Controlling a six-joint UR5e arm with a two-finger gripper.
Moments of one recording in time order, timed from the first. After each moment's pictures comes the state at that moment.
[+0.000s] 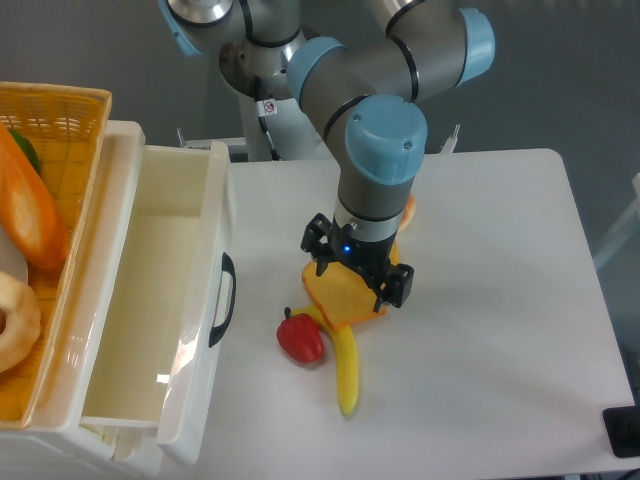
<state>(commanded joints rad) 2.50 -1.90 -1.48 -1.25 1.47 1.07</state>
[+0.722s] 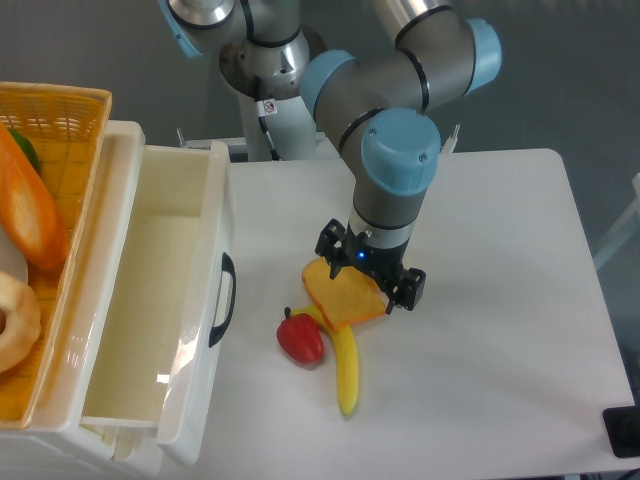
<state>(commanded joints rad) 2.51 -1.93 -1.59 -1.13 1.47 1.08</state>
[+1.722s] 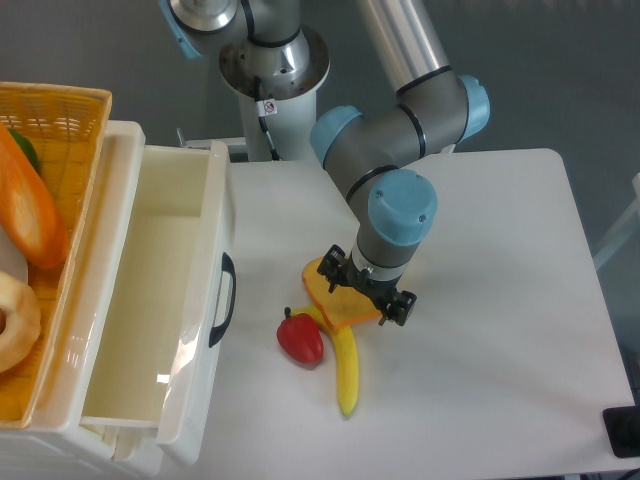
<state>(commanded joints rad) 2.52 -2.02 -1.67 -1.12 1.47 1.09</state>
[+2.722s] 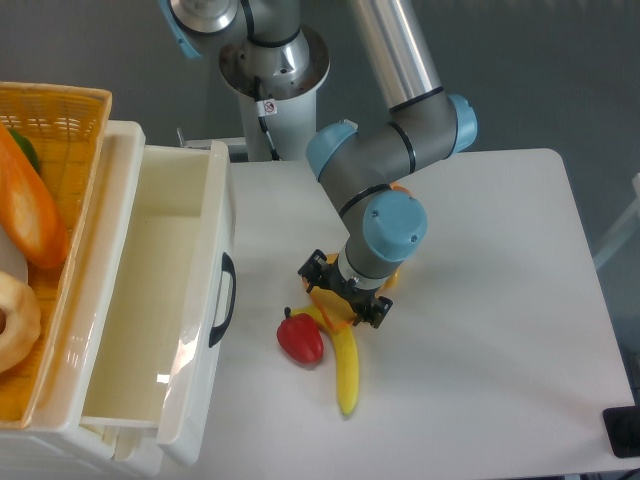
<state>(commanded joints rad) 2.51 -2.05 -1.70 -1.12 1.39 1.08</state>
